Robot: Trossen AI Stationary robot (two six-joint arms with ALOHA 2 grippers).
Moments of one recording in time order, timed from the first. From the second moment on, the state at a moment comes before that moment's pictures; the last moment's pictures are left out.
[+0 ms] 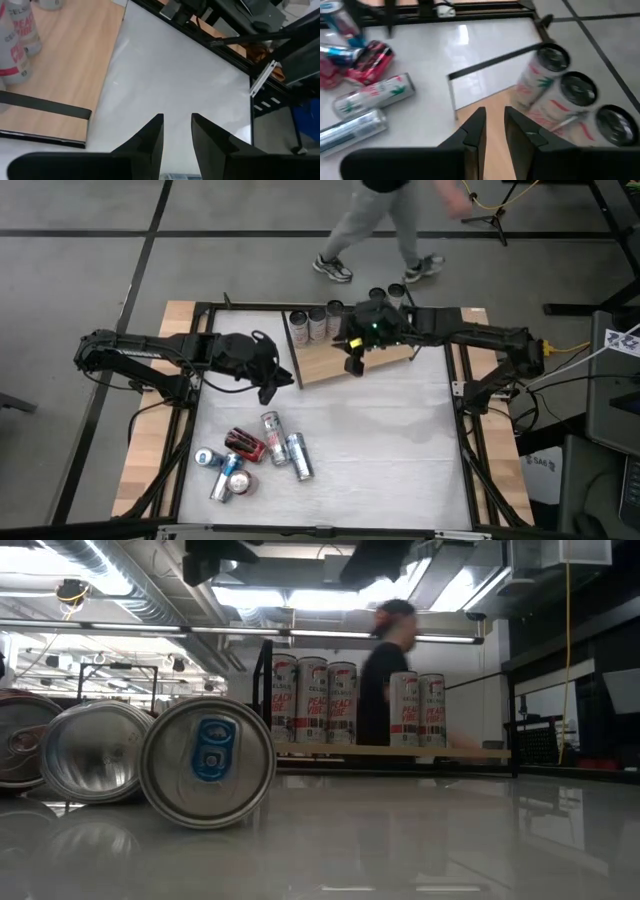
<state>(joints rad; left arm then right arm) -0.03 1.15 1.08 -0.51 -0.06 -0.57 -0.14 1.55 1.58 -0.68 0.03 -0.05</state>
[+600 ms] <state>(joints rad) 0.01 1.20 1.08 -0.53 -0.16 -0.73 -0.09 1.55 1.58 -0.68 0.03 -0.05</state>
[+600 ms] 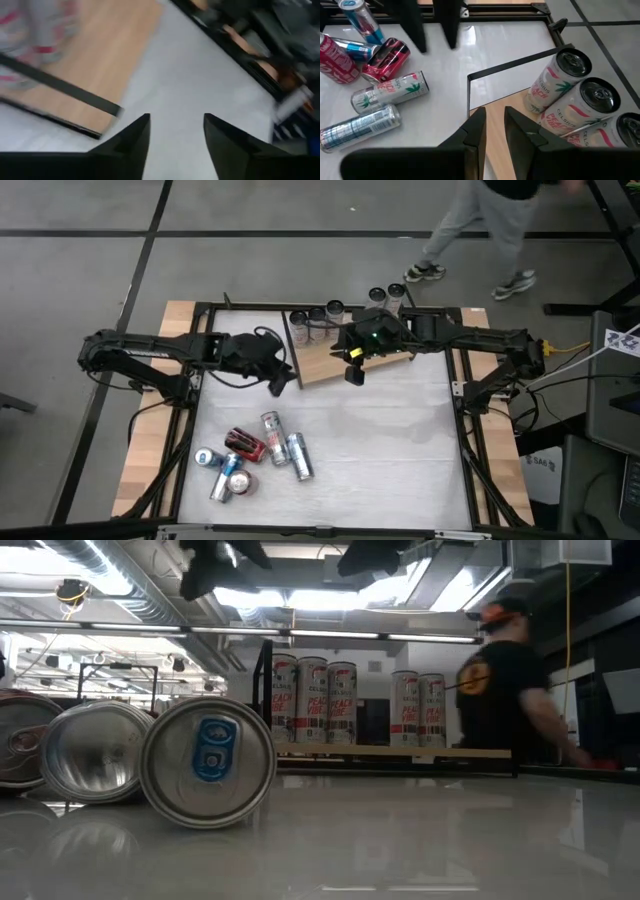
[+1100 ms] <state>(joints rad) 0.04 1.24 1.08 -0.56 -0.11 -0.78 -0.09 1.55 1.58 -0.70 0.03 -0.05</state>
